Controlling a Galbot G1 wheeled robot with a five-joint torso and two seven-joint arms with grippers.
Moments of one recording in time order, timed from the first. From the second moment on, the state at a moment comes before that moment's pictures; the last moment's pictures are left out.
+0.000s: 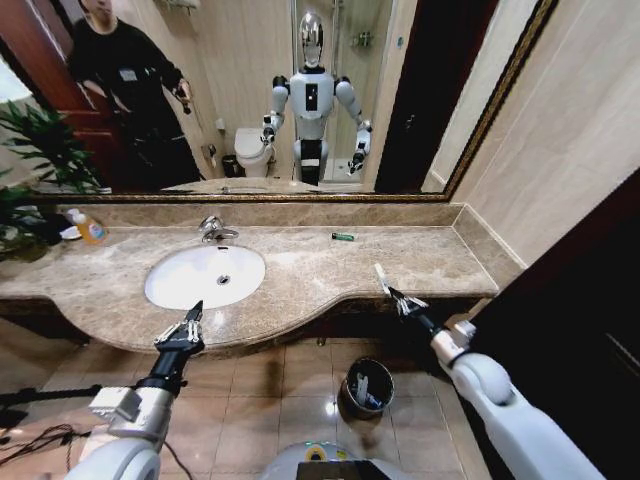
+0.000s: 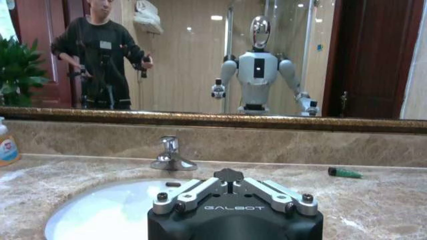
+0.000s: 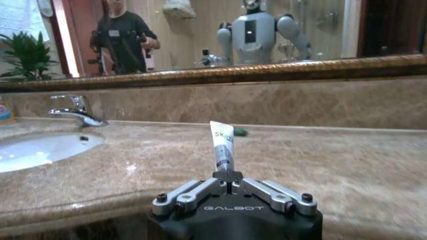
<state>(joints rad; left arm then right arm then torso) 1.83 -1.36 -0.81 -2.47 -0.37 0.17 0.05 -1.51 0.97 0.62 1.93 0.60 0.01 -0.23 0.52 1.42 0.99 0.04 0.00</state>
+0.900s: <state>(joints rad) 1.83 -1.36 -0.81 -2.47 -0.37 0.17 0.05 -1.52 1.20 0.51 1.47 0.41 0.13 -0.28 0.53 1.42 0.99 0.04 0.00</state>
